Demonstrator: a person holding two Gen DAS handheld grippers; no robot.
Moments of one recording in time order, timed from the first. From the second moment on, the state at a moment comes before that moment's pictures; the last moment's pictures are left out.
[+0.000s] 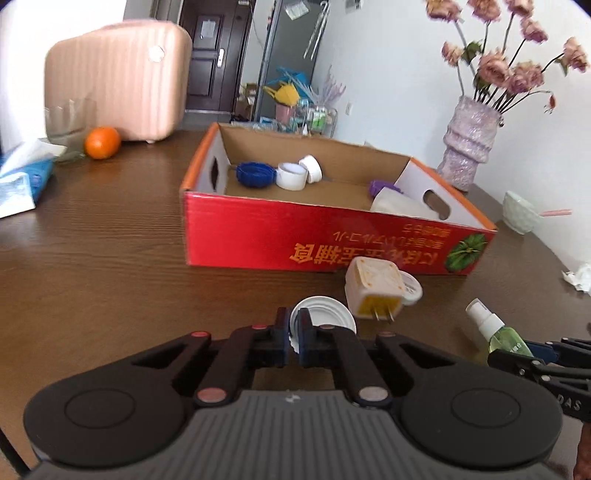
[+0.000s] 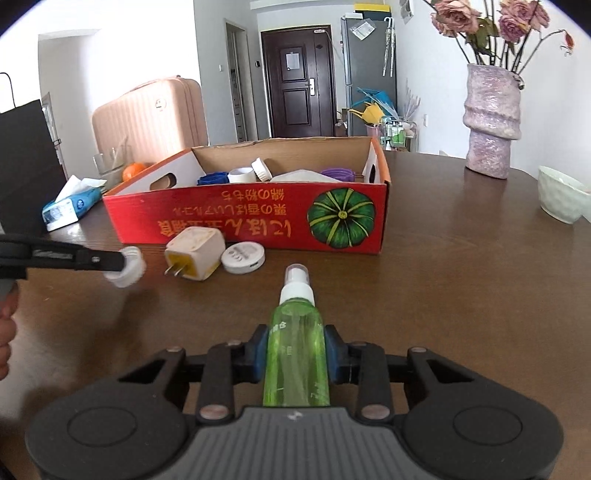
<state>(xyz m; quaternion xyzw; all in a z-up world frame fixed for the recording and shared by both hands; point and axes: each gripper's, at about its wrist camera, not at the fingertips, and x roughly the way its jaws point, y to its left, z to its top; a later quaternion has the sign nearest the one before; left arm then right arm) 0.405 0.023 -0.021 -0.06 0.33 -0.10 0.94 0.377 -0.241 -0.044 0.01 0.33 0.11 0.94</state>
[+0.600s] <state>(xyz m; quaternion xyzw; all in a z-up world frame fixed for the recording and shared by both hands) 0.293 0.053 0.036 -0.07 0.26 -0.09 0.96 0.284 -0.215 0.013 0.01 0.26 0.15 0.95</state>
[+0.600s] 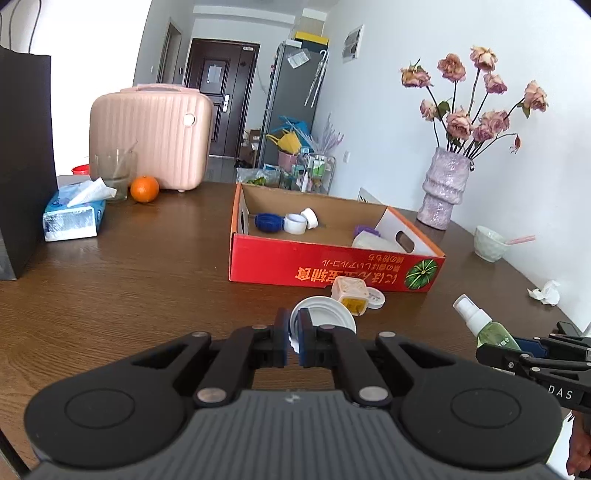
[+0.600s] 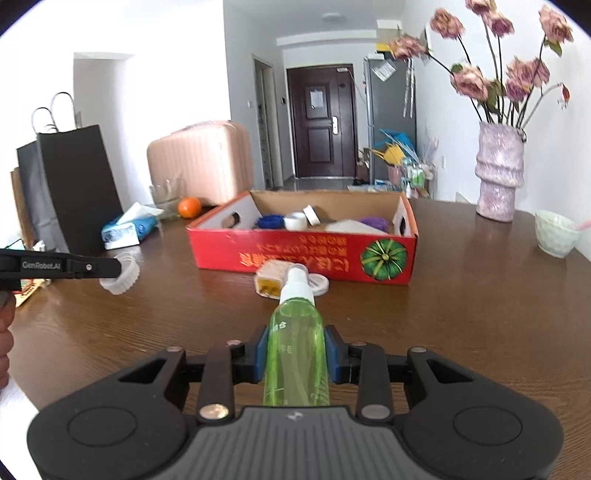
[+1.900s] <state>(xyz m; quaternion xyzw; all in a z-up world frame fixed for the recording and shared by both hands) 0.583 0.033 0.004 -0.01 0.32 -0.08 0.94 0.585 -0.143 0.001 -0.09 0.31 0.24 0.91</state>
